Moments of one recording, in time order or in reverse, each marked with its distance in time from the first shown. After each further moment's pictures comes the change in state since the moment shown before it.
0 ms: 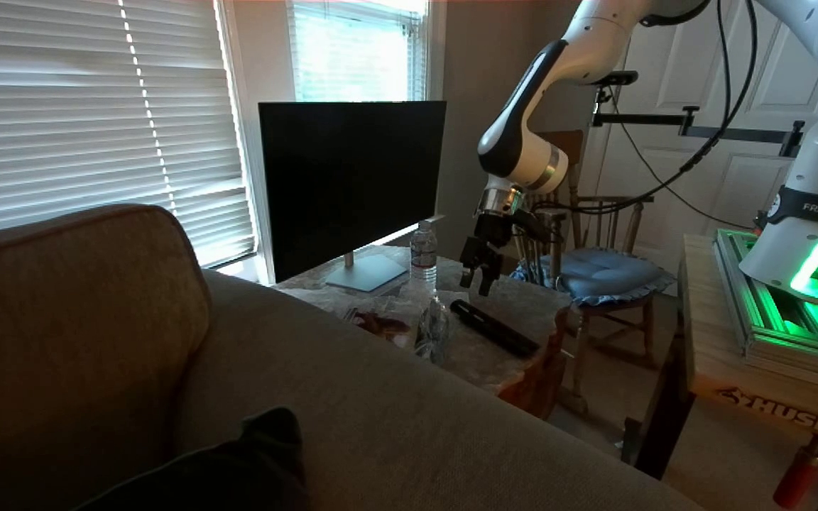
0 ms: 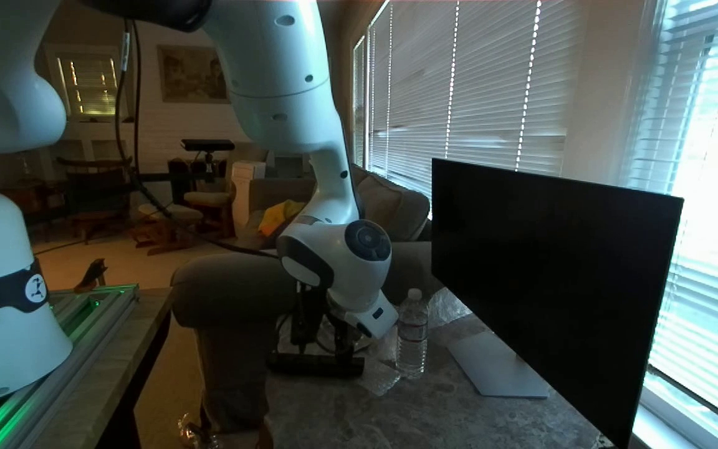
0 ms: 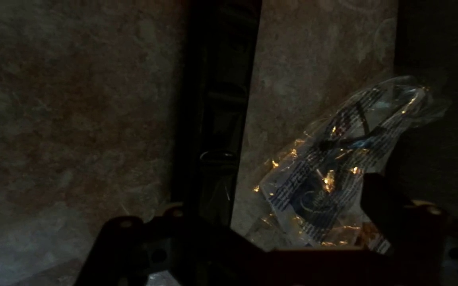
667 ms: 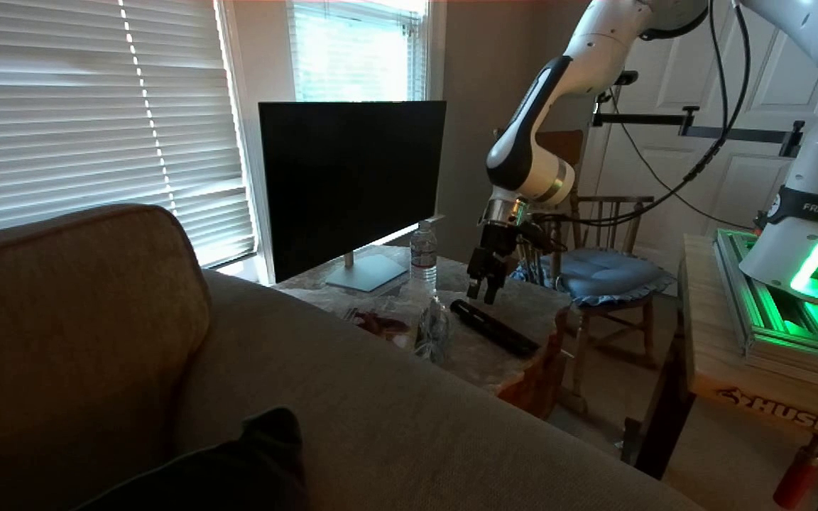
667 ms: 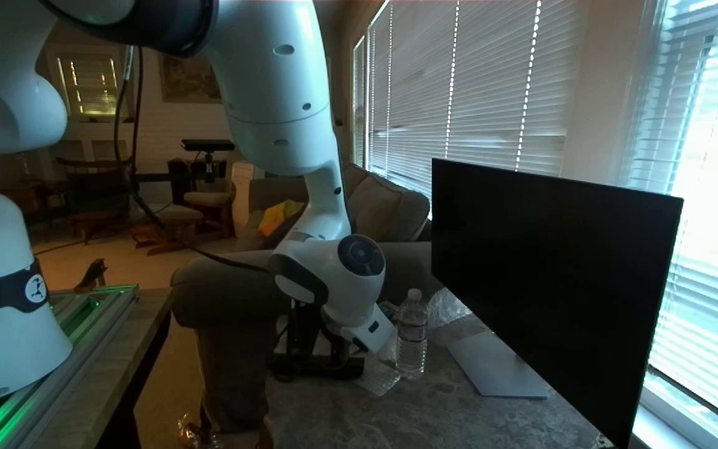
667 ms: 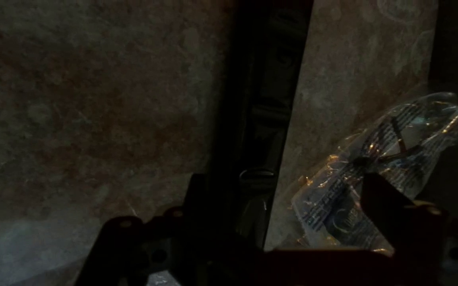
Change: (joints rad) arm -0.029 0.065 -0.012 -0.005 -0.114 0.062 0.016
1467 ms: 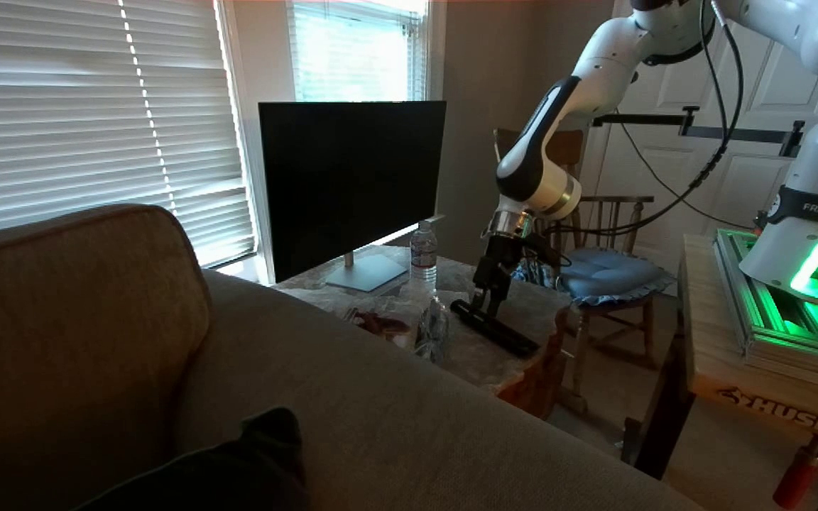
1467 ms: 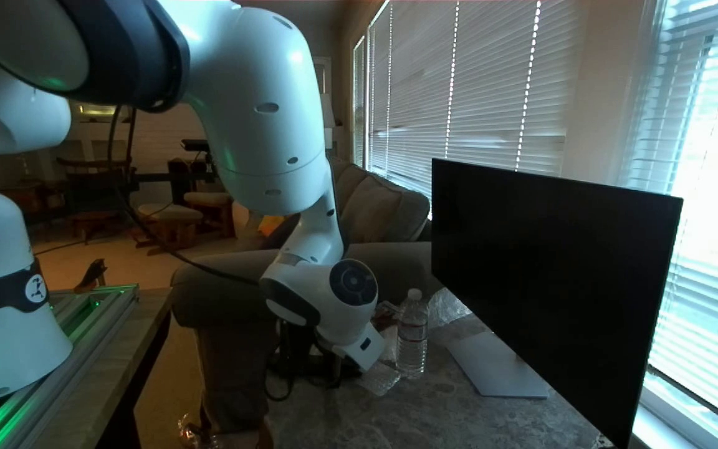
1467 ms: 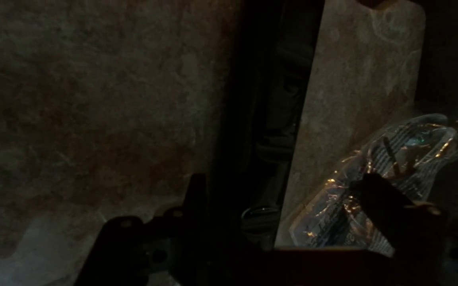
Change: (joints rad) arm -0.126 0.128 0.054 0.003 -0.147 0.015 0.002
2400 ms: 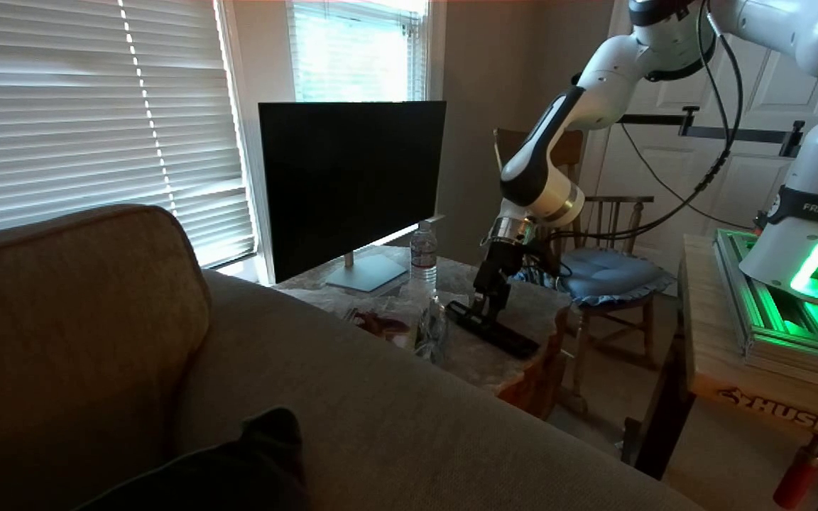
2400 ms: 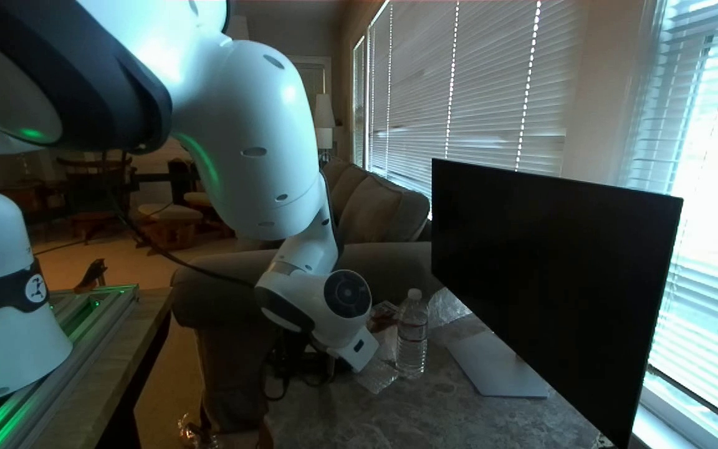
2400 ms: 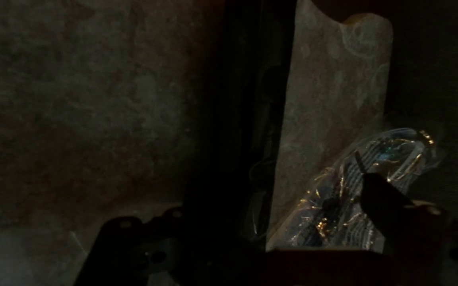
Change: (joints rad) arm -0.068 0.088 0.050 0.000 -0.074 -0.002 0.000
